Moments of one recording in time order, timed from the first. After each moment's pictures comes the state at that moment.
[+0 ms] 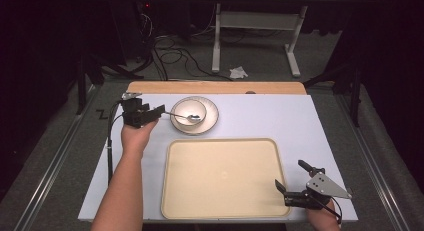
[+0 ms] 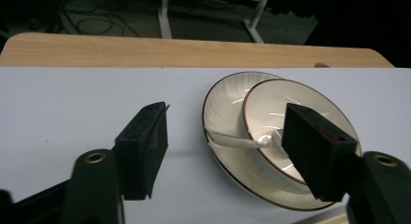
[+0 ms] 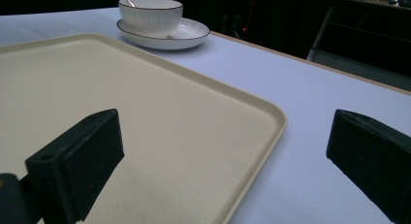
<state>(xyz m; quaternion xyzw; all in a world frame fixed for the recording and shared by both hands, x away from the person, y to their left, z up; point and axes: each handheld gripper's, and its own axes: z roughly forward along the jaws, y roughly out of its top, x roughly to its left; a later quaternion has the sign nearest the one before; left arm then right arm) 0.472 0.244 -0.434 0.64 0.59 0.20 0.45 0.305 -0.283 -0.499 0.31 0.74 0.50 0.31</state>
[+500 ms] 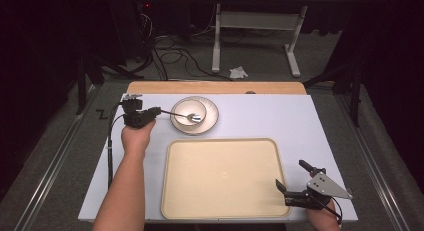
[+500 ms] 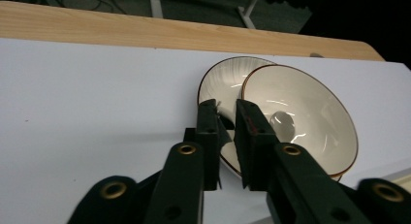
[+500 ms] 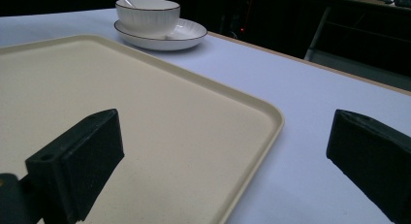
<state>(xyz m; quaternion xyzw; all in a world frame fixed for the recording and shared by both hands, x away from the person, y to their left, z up) 0.474 0.246 -0.441 0.64 0.60 0.16 0.45 0.304 -0.284 -0.498 0.32 0.74 0.50 0.31</state>
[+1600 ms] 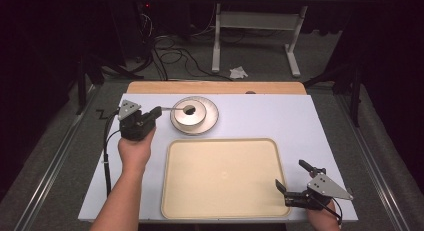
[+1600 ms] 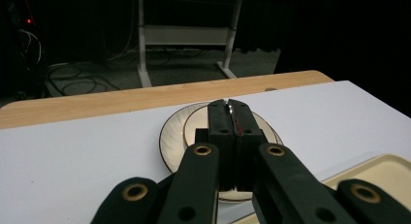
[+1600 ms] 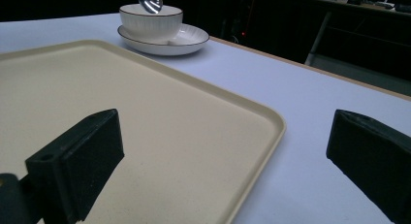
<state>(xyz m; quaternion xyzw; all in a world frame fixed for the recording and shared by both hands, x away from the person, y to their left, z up) 0.403 0.222 -0.404 0.65 0.49 0.27 0.52 0.303 -0.282 -0.496 0.31 0.74 0.51 0.31</state>
